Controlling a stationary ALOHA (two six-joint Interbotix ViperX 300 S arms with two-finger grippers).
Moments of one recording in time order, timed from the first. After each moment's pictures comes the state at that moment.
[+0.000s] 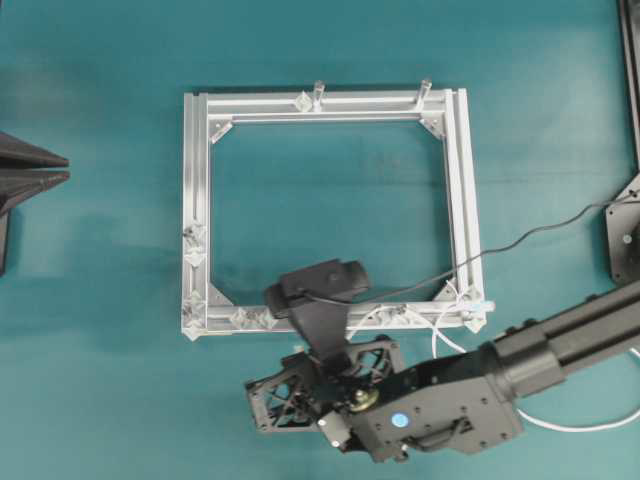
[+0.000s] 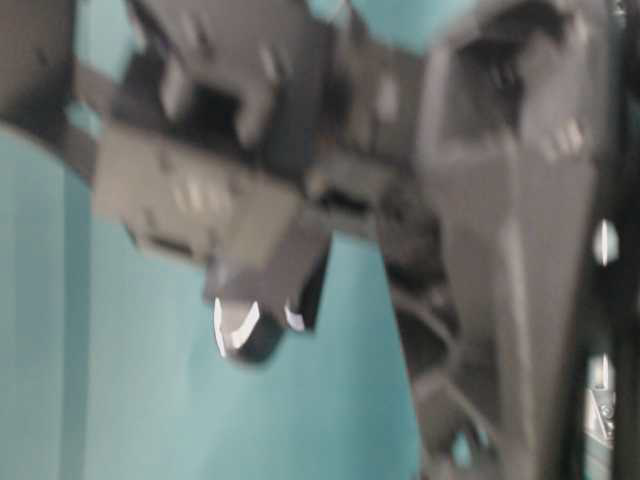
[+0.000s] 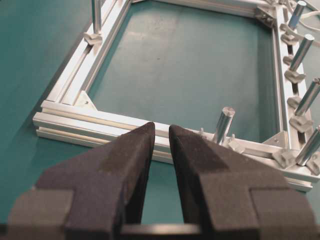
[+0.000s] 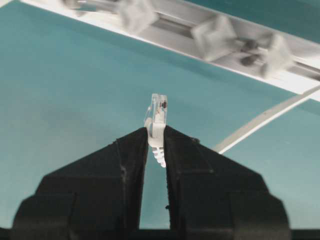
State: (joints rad) left arm 0.21 -1.37 1.44 -0.07 0.19 -0.01; right arm 0.41 0.43 -0.11 -0.39 1.04 2.02
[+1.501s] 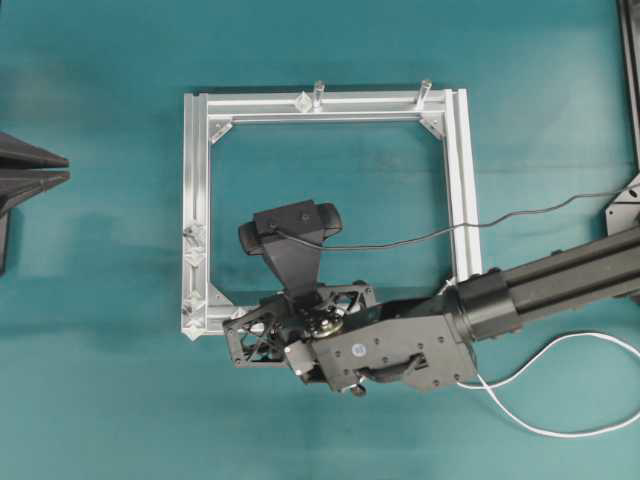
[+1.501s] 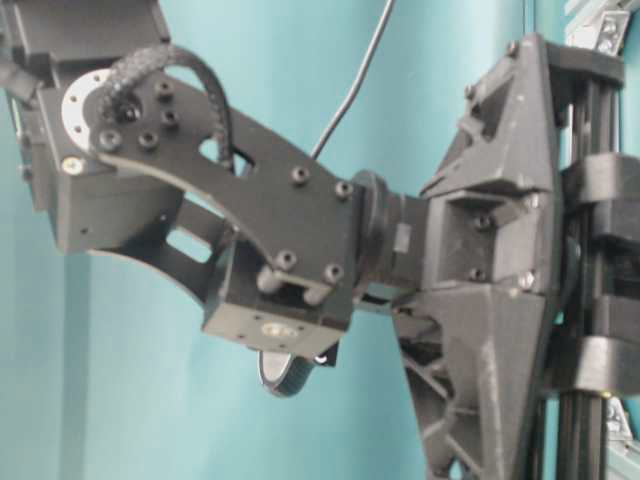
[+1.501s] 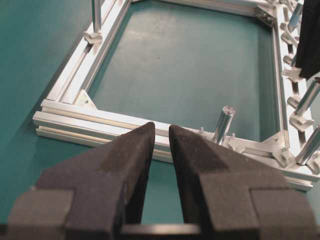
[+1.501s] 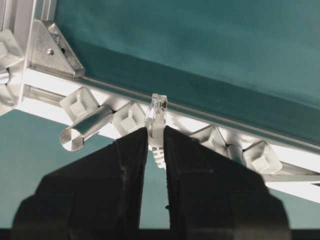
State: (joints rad) left arm 0.21 -1.37 1.44 -0.07 0.19 -0.01; right arm 0.29 0.45 -0.13 -0.40 1.05 1.94
